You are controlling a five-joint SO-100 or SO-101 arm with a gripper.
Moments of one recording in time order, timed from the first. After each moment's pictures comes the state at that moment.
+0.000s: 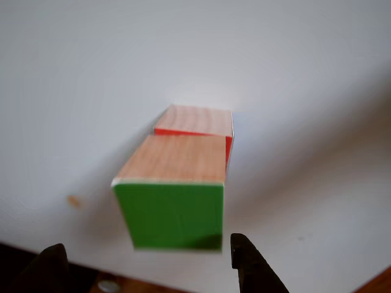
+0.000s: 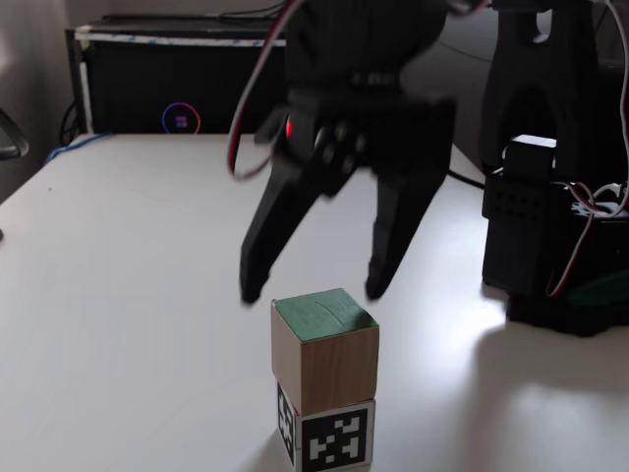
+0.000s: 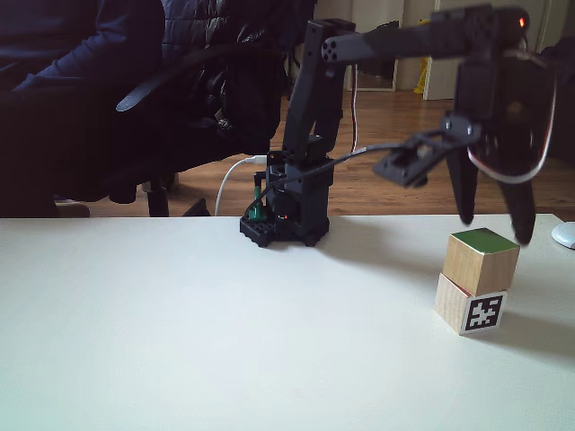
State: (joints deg) arm -34.6 80.5 63.9 100.8 25.0
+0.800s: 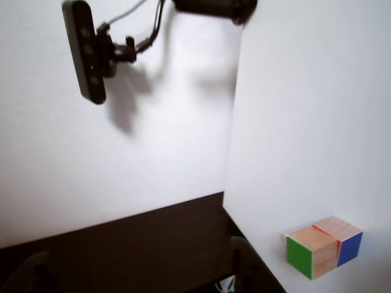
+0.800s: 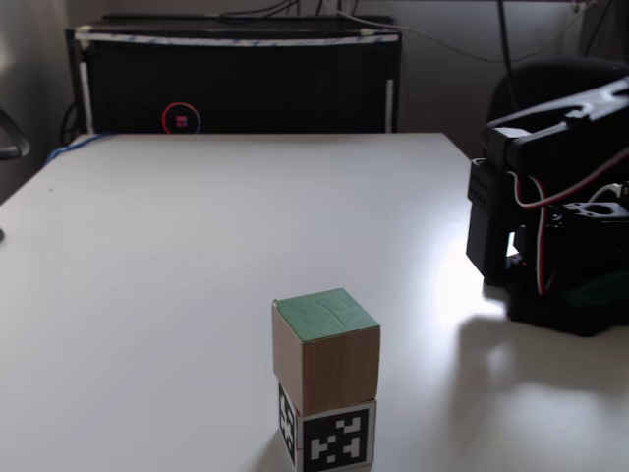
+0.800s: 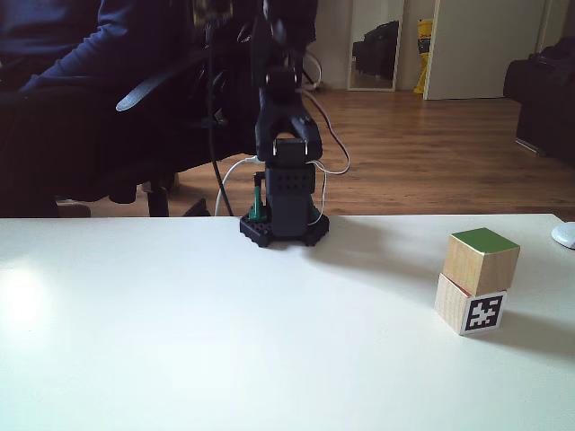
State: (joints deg) arm 9.0 165.7 98.0 94.7 -2.6
